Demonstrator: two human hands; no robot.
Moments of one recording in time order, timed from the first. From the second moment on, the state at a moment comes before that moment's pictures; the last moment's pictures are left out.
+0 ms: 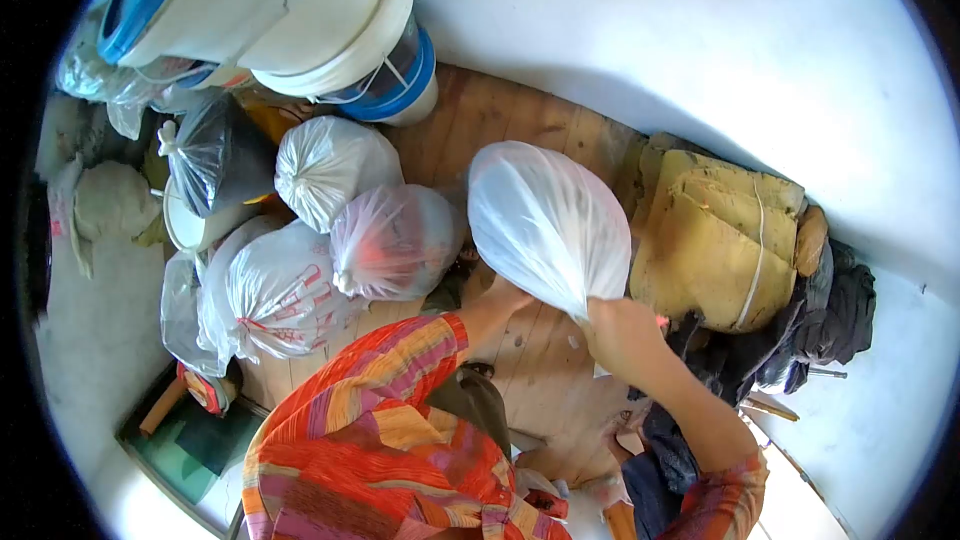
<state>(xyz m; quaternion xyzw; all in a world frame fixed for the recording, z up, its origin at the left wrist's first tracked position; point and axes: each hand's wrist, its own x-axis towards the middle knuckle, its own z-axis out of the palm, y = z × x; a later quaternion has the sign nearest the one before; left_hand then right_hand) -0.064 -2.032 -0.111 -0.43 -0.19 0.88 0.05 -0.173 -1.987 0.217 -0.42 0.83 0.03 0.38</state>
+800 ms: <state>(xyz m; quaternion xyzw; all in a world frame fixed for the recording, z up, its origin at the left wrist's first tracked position) -0.264 -2.325 -0.135 -0.42 0.18 0.89 -0.05 -0.265 -2.138 0.085 -0.37 0.87 -0.28 0.16</state>
